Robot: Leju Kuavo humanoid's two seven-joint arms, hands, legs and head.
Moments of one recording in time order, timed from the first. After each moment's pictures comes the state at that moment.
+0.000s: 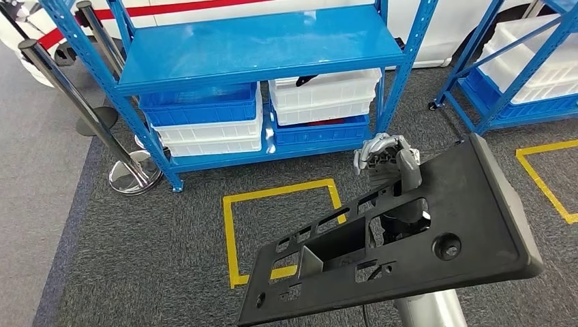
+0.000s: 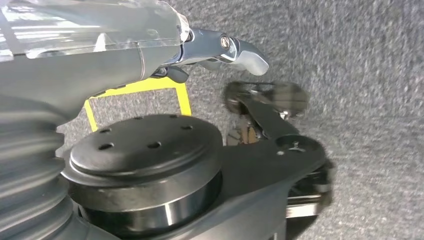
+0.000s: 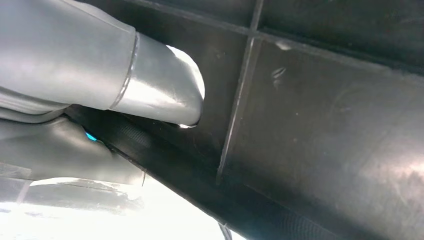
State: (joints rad) left arm -0.12 -0.02 -1.32 -0.14 1.52 0.15 -0.17; right arm -0.24 0.07 0.18 -1.65 -0.25 0.27 -0.47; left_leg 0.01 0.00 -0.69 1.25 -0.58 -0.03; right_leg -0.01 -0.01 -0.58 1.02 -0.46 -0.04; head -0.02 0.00
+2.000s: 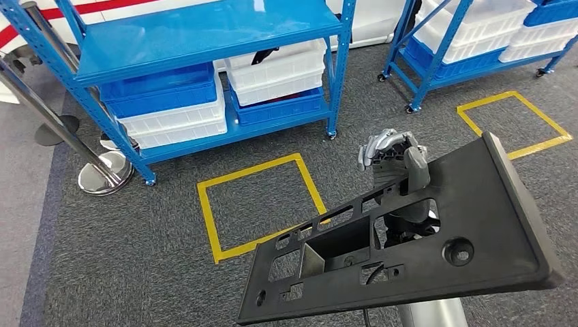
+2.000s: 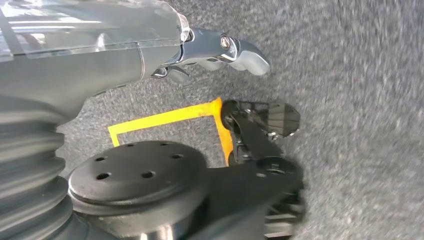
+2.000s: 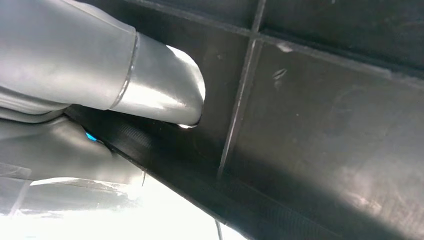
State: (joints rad) left arm -0.13 0.00 -1.33 -0.14 1.53 0.19 -0.15; right arm -0.25 0.10 0.16 -1.68 -0.24 0.29 -0.47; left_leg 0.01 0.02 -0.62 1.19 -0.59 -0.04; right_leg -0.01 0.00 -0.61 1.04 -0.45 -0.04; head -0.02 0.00
